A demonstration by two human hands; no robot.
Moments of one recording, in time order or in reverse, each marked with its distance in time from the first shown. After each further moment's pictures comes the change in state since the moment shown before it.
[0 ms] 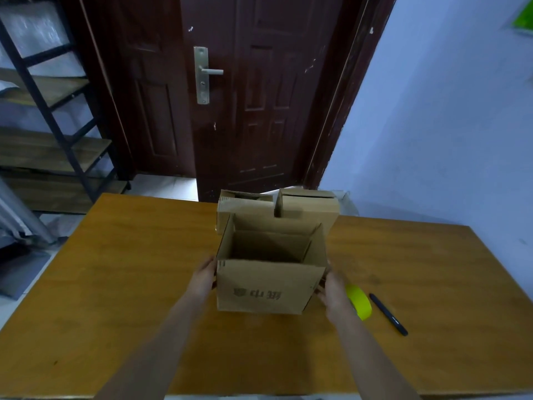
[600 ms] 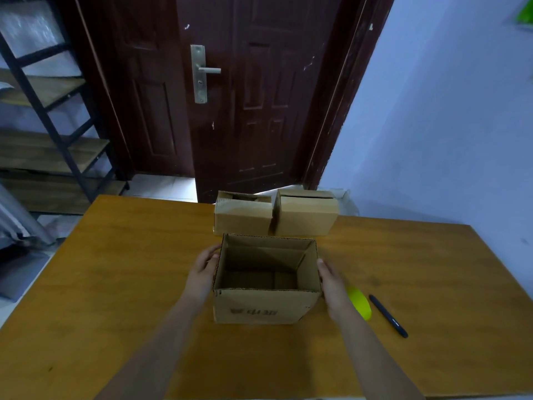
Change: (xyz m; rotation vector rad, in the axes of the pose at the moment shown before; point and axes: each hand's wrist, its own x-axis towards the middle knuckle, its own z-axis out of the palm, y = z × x) left_hand 0.006 0.004 0.002 0.079 -0.002 0.245; right_hand 0.016 0.002 -0.007 -0.212 -0.067 -0.086
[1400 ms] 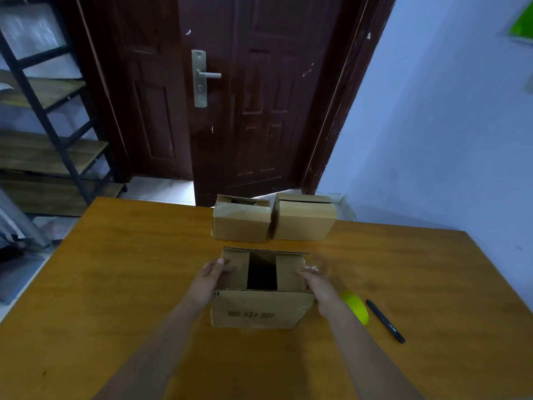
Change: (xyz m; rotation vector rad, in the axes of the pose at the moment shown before) left_hand 0.012 -0.016 0.001 0.137 -0.122 -0.078; right_hand 0.011 -0.011 0.015 -0.040 -0.104 0.148
